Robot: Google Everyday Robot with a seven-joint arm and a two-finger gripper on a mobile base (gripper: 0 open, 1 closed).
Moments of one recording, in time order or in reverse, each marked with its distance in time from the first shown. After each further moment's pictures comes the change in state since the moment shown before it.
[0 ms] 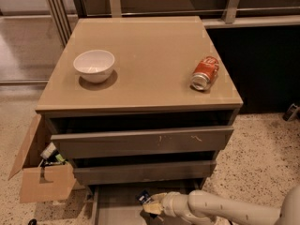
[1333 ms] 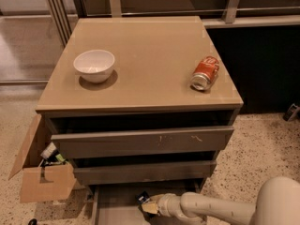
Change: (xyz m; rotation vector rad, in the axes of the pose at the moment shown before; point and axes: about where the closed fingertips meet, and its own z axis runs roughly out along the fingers) arm 0.035 -0.041 0.049 0.093 0.035 0.058
